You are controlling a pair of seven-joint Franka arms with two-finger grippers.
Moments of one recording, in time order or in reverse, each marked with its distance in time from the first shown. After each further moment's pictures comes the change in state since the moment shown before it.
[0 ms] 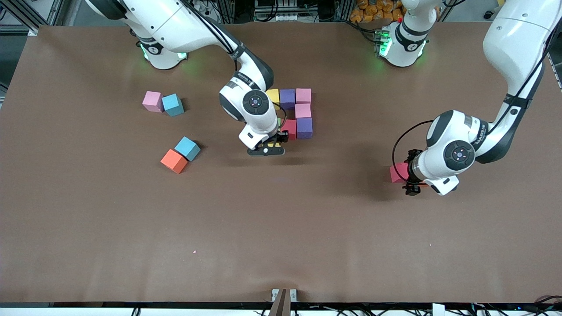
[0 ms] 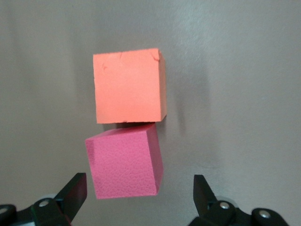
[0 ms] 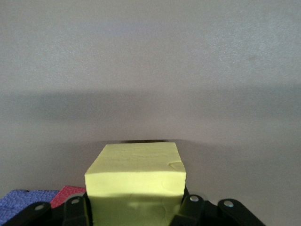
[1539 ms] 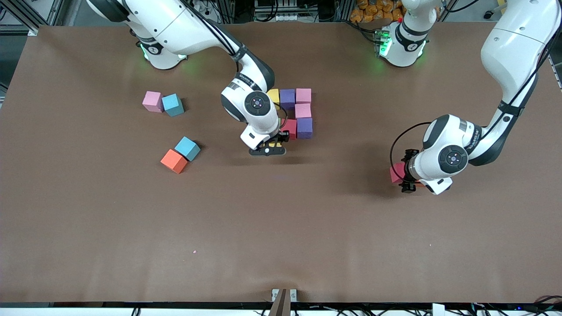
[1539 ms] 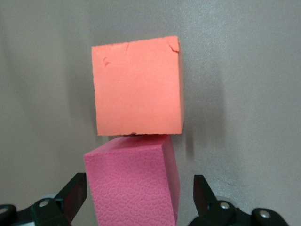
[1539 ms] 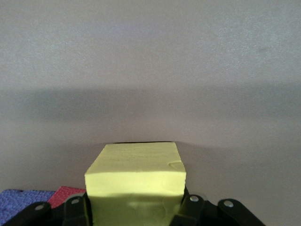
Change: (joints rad) left arm 0.016 0.048 0.003 -0.021 0.027 0.016 0.000; right arm 0.007 0.017 0.000 0.001 -0.002 0.006 0.000
